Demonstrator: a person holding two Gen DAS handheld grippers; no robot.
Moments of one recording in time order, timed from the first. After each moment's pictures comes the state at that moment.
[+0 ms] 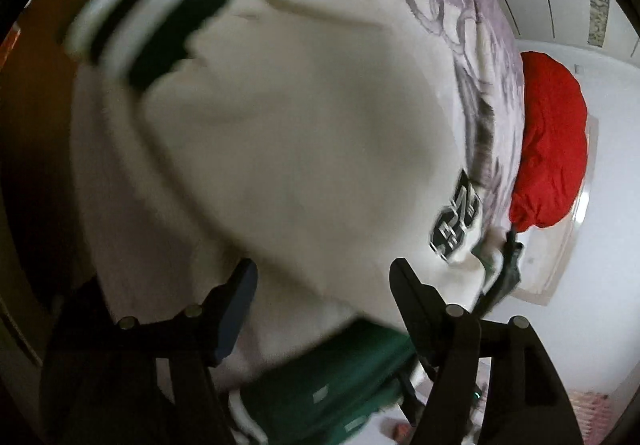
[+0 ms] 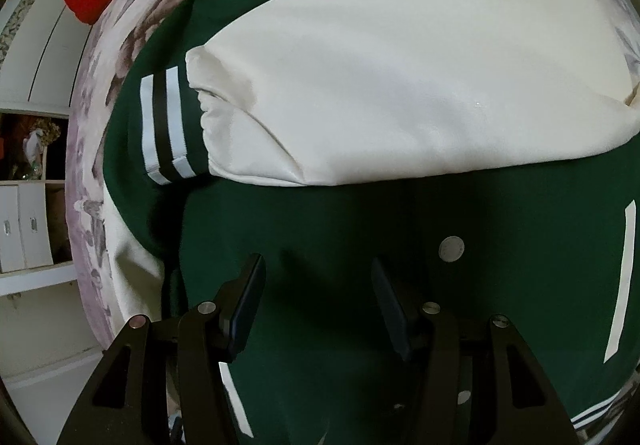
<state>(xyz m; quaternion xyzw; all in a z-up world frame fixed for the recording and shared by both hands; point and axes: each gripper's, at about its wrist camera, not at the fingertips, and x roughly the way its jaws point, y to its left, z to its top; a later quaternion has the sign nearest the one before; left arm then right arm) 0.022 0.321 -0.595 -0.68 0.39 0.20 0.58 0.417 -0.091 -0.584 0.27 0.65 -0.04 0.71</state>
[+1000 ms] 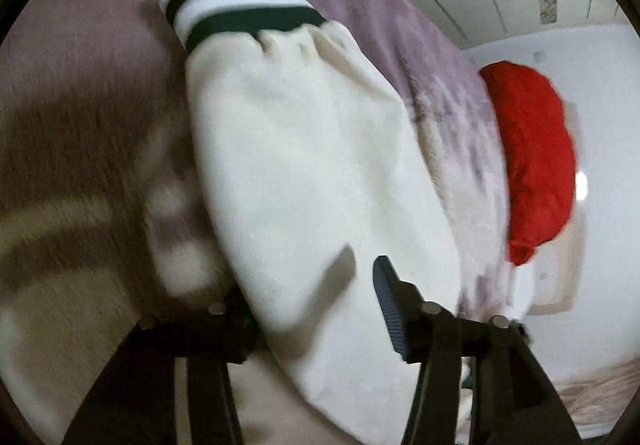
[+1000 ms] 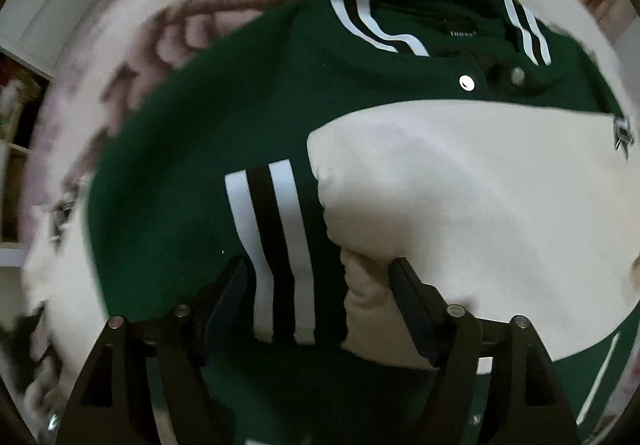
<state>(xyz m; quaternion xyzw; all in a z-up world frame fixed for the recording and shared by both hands) 0.188 0.491 -0.605 -0.59 0.34 0.20 0.70 0.542 0.003 -0.584 0.12 0.63 -0.07 0.77</state>
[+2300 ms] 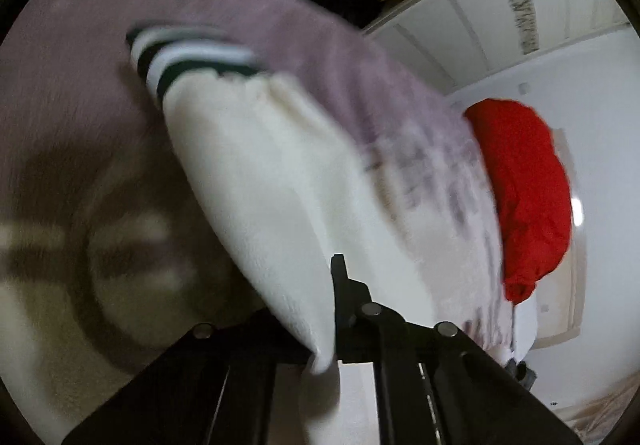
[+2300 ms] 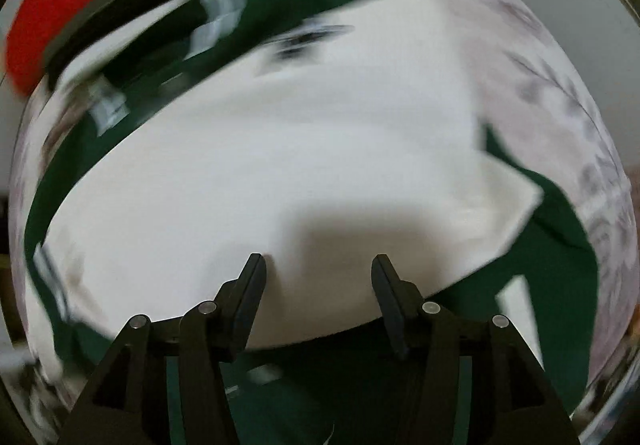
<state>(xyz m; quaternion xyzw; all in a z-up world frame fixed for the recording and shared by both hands) 0.228 0.481 -0.564 -0.55 0.26 0.26 0.75 0.401 -0.199 -0.542 0.22 0.59 -0.19 0.75</state>
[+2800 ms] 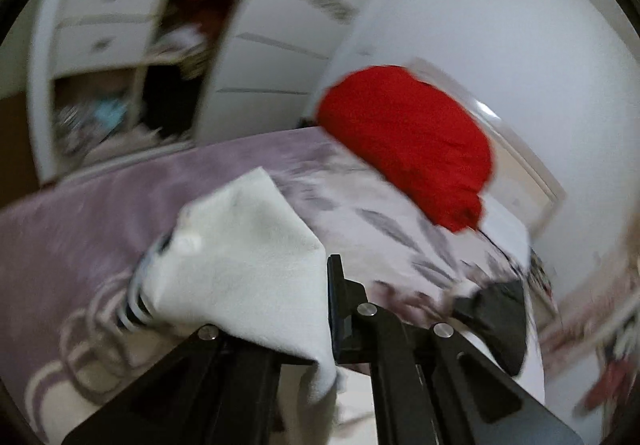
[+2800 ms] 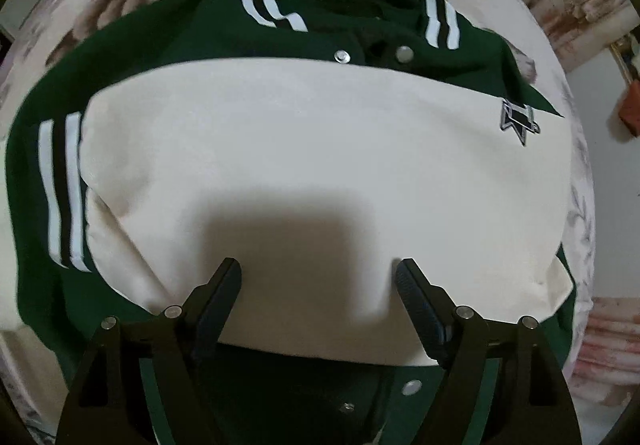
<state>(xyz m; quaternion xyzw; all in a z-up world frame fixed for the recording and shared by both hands) 0.300 0.357 -0.363 -0.28 0.23 0.12 0.92 0.462 -0.051 -0.554 0.03 0.64 -0.13 0.75</state>
